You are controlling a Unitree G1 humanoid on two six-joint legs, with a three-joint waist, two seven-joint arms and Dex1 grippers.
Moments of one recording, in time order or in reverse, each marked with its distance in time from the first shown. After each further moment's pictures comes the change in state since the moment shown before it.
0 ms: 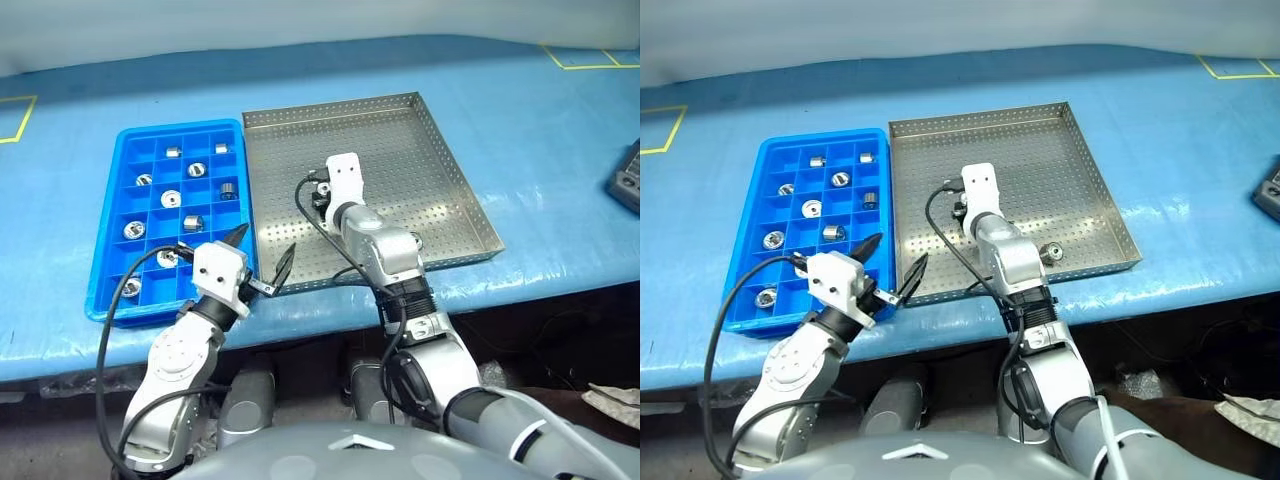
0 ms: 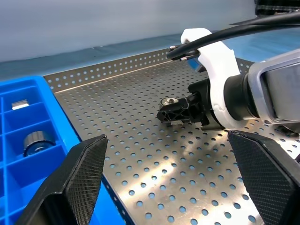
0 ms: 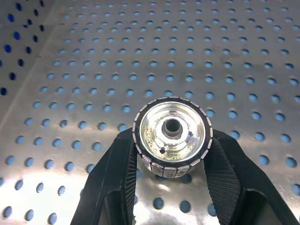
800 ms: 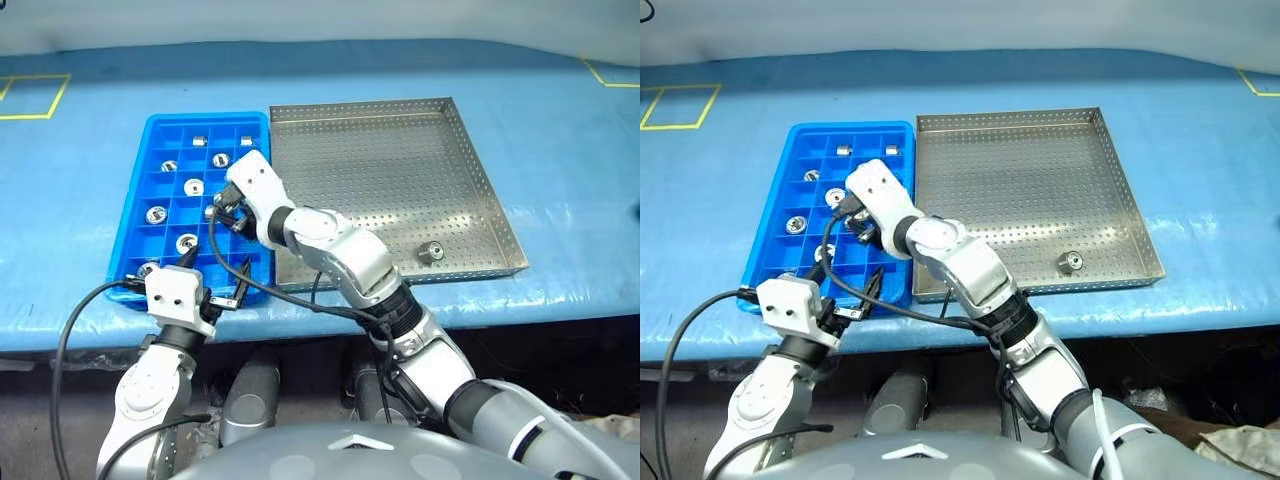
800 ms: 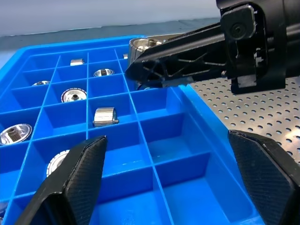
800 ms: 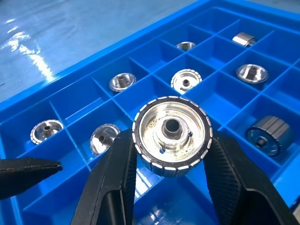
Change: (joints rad) left arm 0.202 -0.038 0.129 -0.075 -0.019 -0.028 0.066; right arm -0.035 0.004 0.372 -0.269 0.138 0.155 0.265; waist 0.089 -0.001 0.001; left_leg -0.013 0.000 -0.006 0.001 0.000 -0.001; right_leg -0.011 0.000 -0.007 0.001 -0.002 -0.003
